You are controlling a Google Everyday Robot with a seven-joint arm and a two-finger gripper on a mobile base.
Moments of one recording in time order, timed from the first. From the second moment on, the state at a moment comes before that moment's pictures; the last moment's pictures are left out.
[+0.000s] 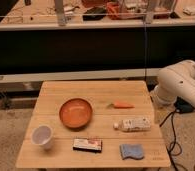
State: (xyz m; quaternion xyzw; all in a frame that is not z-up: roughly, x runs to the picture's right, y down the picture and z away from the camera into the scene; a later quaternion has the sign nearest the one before) arm 0.284 0.107 0.684 -0.28 0.02 0.02 0.96
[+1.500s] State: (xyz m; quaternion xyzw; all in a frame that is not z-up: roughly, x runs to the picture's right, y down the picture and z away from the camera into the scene) arm 0.165 0.081 0.680 -0.24 -0.03 -0.06 0.97
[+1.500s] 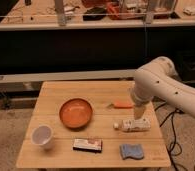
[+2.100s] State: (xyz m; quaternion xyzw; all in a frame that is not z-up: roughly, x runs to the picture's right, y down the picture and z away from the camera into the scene) arm 0.090 0.092 0.682 -0.23 -0.05 -0.11 0.97
